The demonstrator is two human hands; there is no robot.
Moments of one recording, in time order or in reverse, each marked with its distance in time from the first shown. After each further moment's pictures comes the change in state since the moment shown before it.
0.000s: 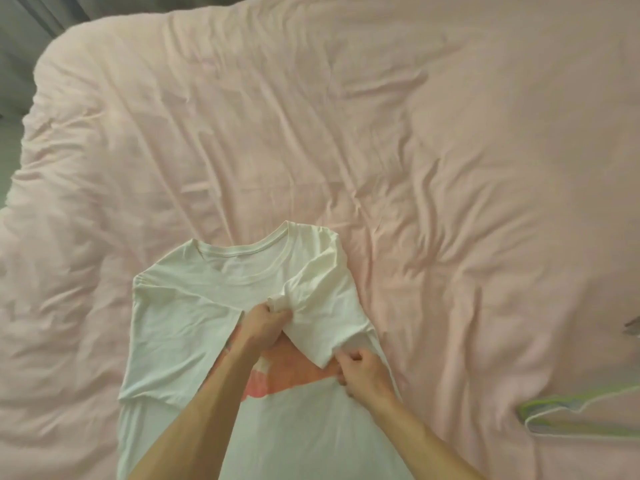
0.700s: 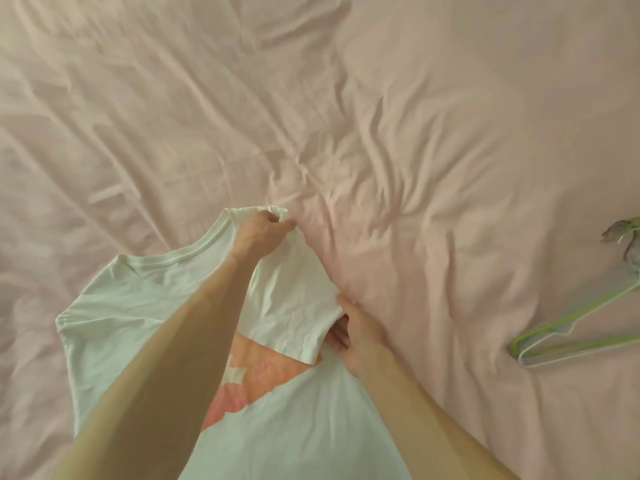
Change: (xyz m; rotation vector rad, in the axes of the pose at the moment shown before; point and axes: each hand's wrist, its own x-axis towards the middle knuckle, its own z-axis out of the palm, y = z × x) left_hand 0.088 0.123 0.046 0.409 0.010 0.307; right_hand 0.035 -0.011 -0.012 1.140 0.010 0.314
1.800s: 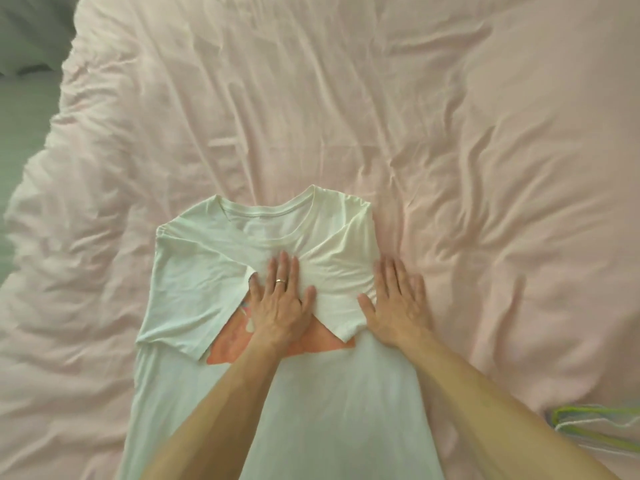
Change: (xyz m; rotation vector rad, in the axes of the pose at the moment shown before) left_hand -0.124 -0.143 0.055 0.524 0.220 -0.062; right_hand 0.046 -0.020 -0.001 -2.189 0.019 -1.017
